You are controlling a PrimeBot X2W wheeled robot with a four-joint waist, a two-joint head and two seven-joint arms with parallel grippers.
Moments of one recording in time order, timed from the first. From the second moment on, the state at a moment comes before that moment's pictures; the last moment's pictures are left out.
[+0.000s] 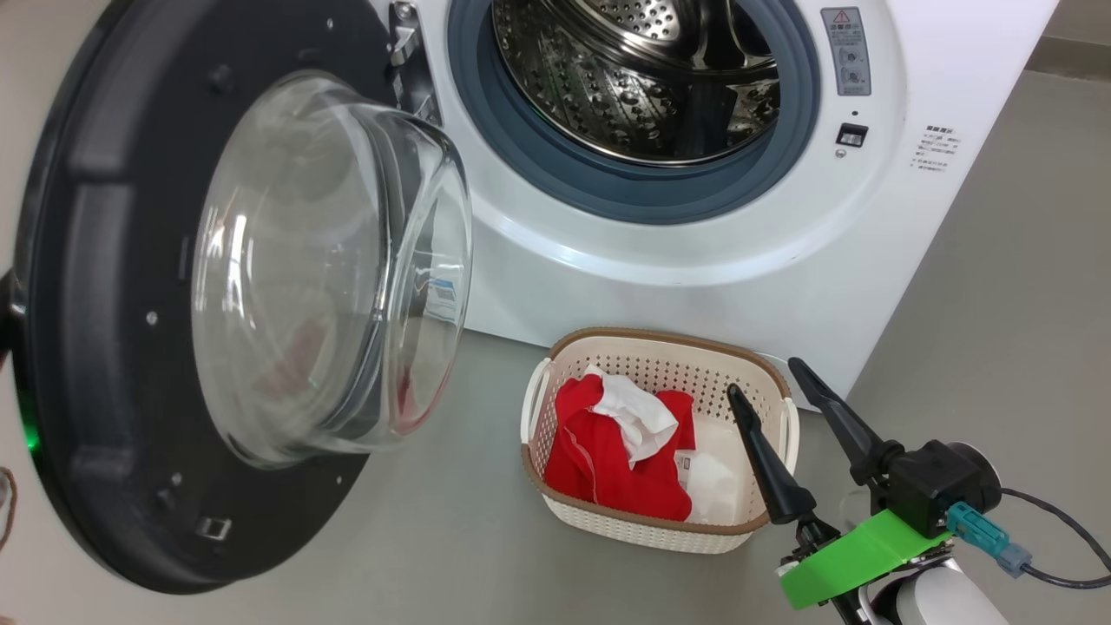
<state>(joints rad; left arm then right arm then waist) -0.59 0.08 0.69 0.24 -1.17 0.05 0.95 -0.13 -0.10 0.22 0.18 0.29 0.13 -0.26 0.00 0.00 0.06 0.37</state>
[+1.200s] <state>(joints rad) -0.30 0.03 0.37 -0.07 -1.57 0.23 0.83 -0.13 -0.08 0.21 0.18 0.30 0.13 -0.26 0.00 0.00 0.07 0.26</state>
